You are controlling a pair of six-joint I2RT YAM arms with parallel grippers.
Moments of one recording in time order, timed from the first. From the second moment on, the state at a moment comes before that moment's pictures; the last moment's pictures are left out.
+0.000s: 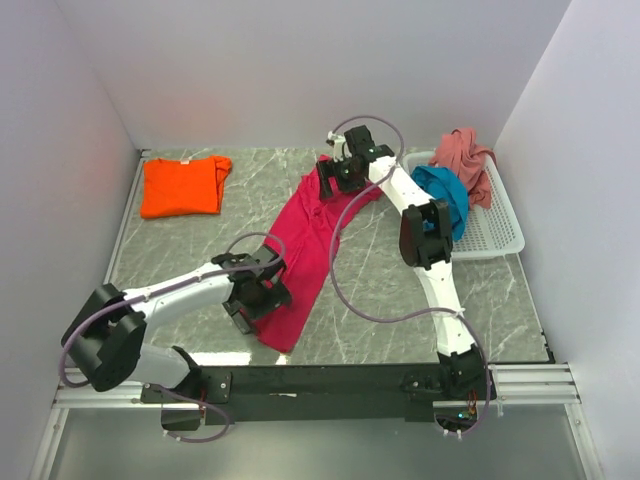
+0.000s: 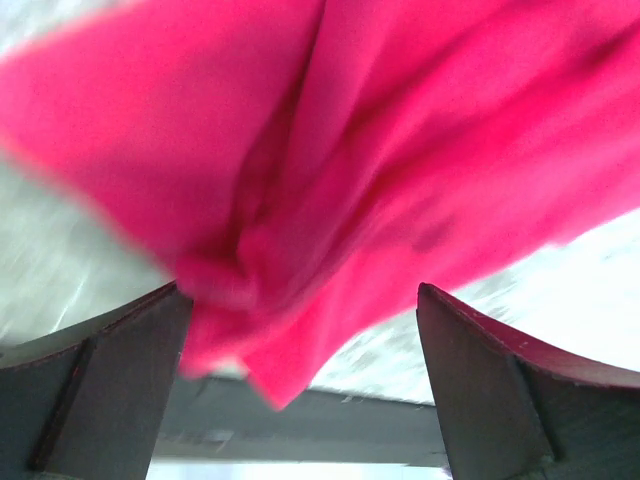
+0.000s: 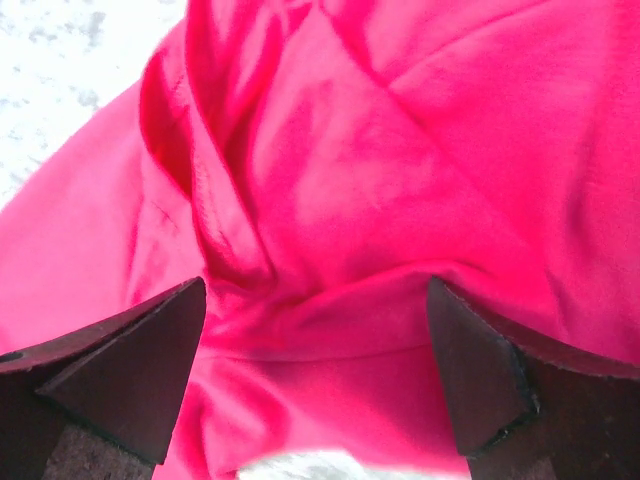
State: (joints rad) left arm -0.71 1.36 0.74 -0.70 -0.03 -1.38; right arm 0.35 2.56 2.34 -0.75 -0.36 0.02
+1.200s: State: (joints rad) left arm -0.46 1.15 0.53 -0.66 -0.19 -1.32; right arm 1.28 1.72 1.03 -0.25 -0.02 0.18
